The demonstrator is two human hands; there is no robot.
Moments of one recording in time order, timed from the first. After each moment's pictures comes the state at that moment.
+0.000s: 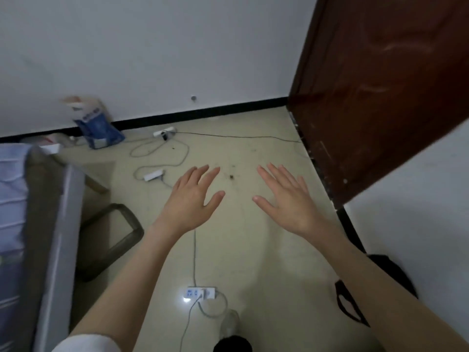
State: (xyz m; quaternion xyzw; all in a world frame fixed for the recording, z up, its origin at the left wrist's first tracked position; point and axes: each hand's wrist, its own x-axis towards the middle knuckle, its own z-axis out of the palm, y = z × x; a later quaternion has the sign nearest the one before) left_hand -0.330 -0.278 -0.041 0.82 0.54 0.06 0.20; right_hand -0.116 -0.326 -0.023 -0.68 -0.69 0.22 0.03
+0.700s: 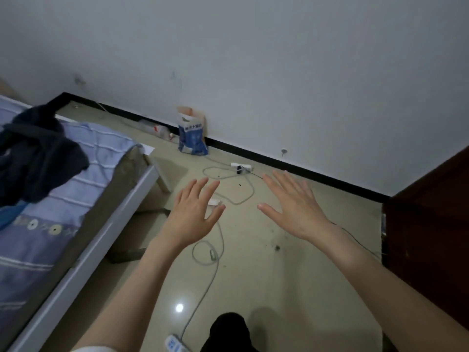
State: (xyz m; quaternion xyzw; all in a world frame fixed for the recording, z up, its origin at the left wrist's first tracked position) left_hand -0.405 -0.079 0.006 0.61 0.76 0.11 0.17; right_hand -0.197 0.018 0.031 -0.44 -0.88 0.17 -0.05
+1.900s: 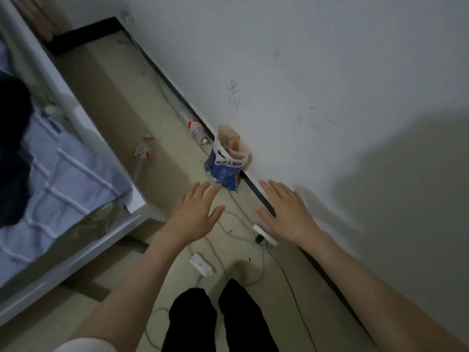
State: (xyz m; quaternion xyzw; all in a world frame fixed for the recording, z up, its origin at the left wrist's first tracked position) left_hand -0.754 0.443 -0.132 0.39 0.87 0.12 0.28; right_hand -0.625 0.611 -0.106 -0.24 -0.93 0.21 -0.20
